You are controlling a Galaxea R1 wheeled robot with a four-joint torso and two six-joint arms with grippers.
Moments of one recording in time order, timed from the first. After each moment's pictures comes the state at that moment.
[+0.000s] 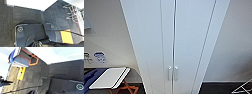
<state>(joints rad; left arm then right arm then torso) 1.34 2.23 -1.59 0.09 -0.09 -0.04 -1.24 2.18 -1.41 0.01 0.08 -0.09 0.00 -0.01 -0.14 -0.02</state>
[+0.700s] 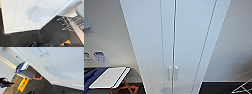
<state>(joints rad) 0.98 2.05 -1.35 0.08 -0.03 -0.05 -0.84 2.09 -1.26 0.00 0.01 0.00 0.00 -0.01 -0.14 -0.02</state>
